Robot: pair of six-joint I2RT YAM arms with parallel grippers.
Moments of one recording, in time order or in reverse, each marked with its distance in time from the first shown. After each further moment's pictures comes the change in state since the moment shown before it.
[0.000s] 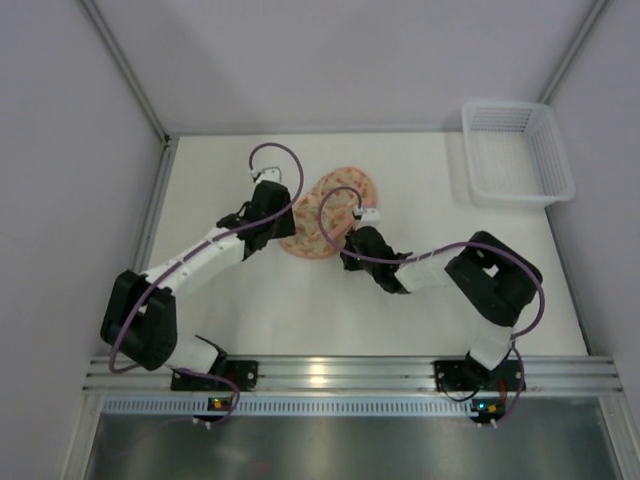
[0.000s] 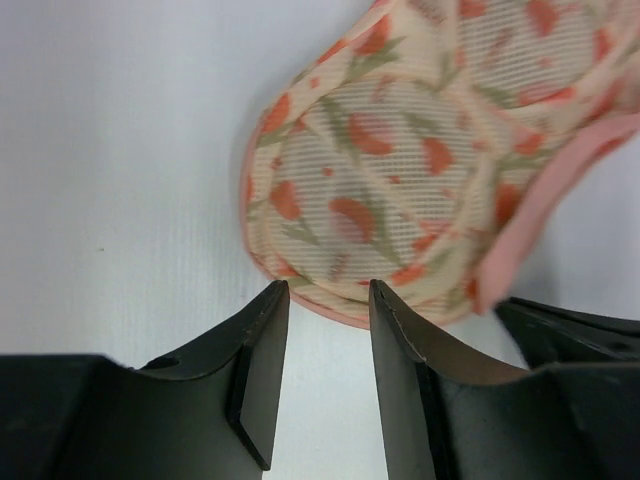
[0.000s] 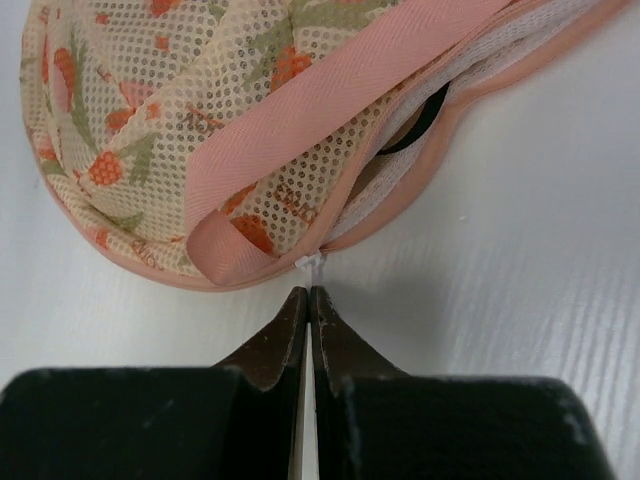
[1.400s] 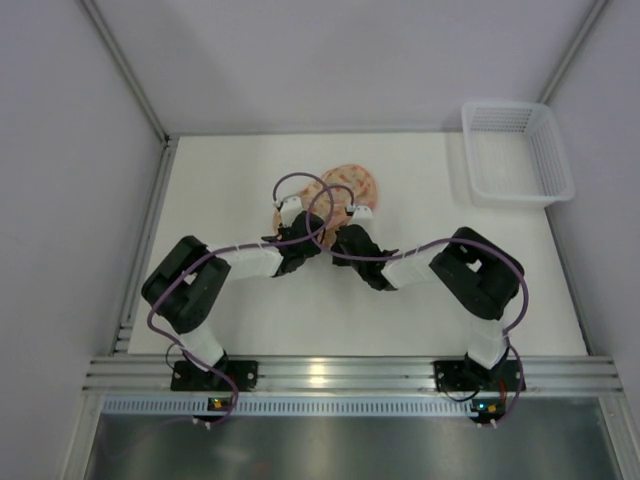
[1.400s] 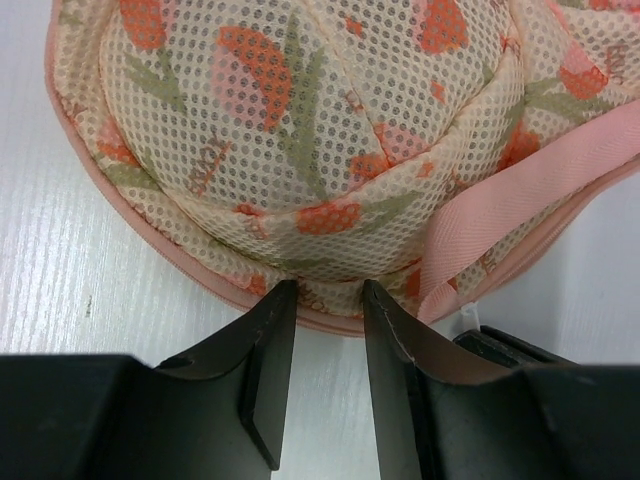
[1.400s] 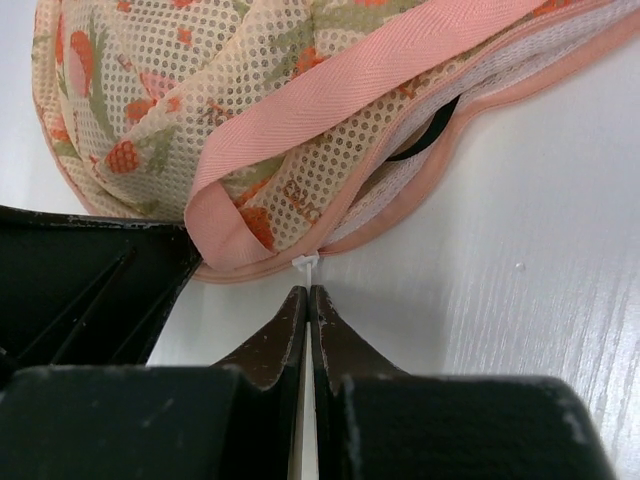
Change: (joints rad) left arm -0.186 0.249 -0.120 0.332 -0.202 -0.265; right arm 0.047 0.101 0.114 -0.003 0.095 0.121
